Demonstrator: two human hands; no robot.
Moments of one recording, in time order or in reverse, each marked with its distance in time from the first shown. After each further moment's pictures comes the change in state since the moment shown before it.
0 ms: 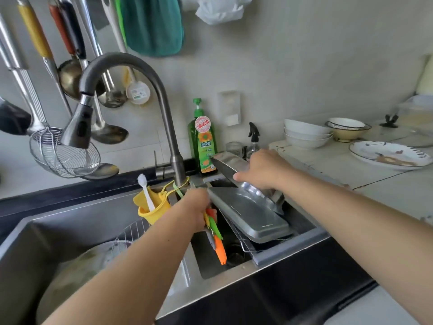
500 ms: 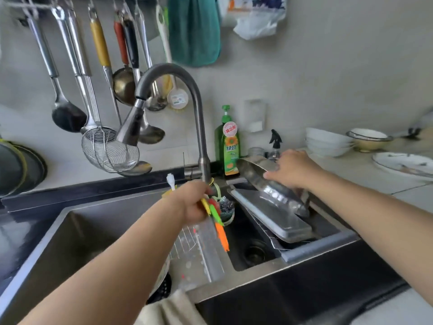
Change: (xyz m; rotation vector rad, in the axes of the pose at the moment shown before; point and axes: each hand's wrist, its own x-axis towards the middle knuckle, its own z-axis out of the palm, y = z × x) left_hand -0.040 0.017 -0.093 -0.216 -0.195 0.006; right_hand 0.002 -0.013 -0.004 -0.097 0.016 0.034
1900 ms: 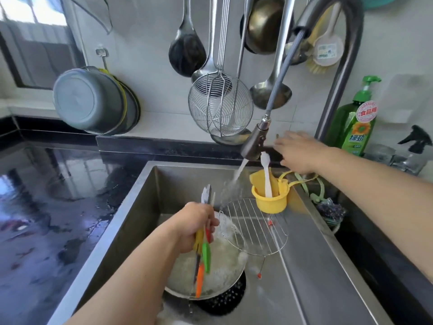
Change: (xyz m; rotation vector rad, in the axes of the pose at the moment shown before) left_hand 0.045 -0.071 -0.254 0.013 0.255 0.077; right_hand 0.145 -0.251 0.088 -0.479 -0.050 -0.579
